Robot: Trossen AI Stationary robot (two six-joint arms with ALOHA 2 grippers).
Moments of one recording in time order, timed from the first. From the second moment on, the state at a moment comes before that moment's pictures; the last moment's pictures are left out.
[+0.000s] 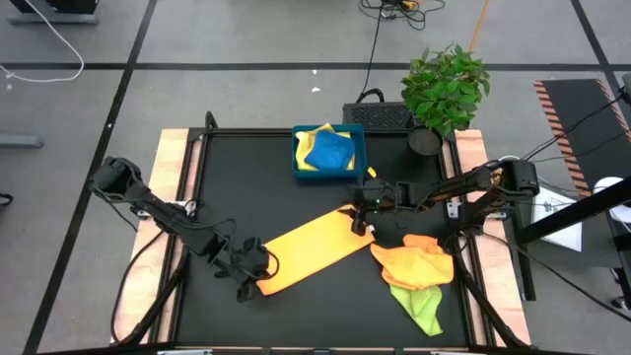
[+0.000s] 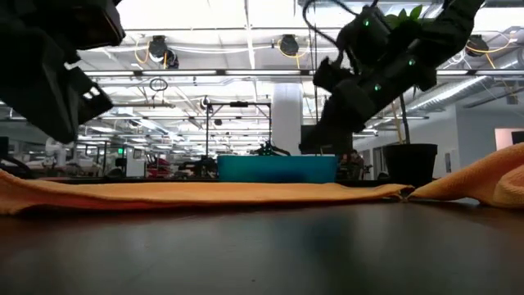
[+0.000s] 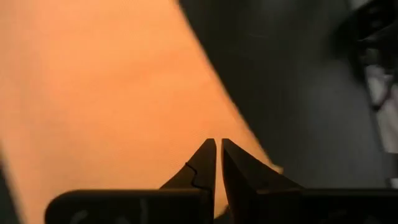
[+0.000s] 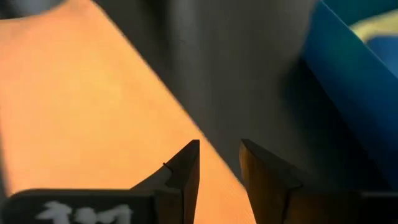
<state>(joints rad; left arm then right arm) -0.56 1.40 0.66 -0.14 -0.12 -0.62 -0.09 1.54 0.61 0.32 0.02 0.05</state>
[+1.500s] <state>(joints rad) -0.63 1.41 0.60 -0.44 -0.24 -0.82 0.36 1.74 0.76 0.48 0.00 -0.17</state>
